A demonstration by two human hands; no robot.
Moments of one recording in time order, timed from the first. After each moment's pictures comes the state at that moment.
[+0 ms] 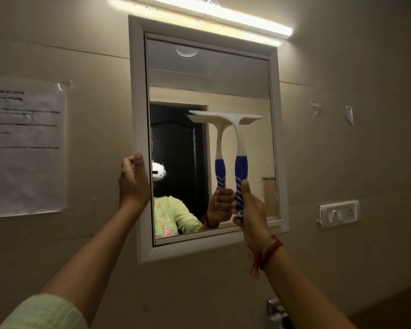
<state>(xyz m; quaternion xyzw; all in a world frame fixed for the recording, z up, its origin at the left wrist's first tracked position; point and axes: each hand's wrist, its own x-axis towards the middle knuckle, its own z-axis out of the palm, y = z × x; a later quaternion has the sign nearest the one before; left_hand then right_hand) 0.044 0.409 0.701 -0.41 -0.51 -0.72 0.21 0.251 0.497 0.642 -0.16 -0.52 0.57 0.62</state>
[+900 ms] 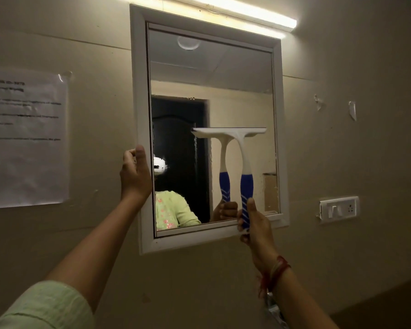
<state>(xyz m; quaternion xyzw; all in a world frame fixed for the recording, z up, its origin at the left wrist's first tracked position) 0.043 0.410 0.701 -0.41 -0.51 -0.73 0.22 0.262 0.493 0.594 -0.21 -0.56 0.53 0.60</state>
